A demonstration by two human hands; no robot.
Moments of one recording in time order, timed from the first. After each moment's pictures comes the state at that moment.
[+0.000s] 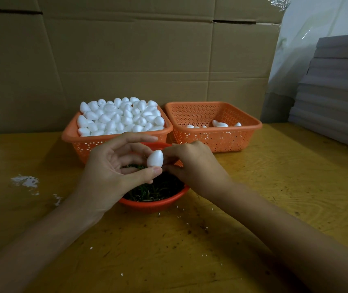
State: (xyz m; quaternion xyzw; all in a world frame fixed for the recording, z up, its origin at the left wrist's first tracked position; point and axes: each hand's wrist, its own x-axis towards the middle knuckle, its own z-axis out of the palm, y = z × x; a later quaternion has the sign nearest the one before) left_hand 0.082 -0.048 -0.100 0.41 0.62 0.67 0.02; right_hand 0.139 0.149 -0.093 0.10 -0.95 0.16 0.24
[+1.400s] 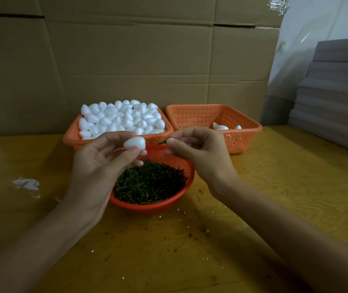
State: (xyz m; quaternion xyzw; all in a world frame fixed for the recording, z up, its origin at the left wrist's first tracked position) left_hand 0.077 -0.050 -0.099 0.31 0.54 0.79 0.01; right_hand 0.140 0.152 -0.088 0.06 -0.69 0.66 0.29
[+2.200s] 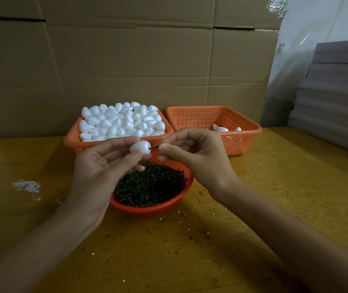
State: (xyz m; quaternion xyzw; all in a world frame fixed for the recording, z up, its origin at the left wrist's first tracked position) left_hand 0.077 -0.051 -0.100 0.31 0.56 0.77 0.01; right_hand 0.143 0.148 -0.086 0.16 -0.72 0.62 0.28
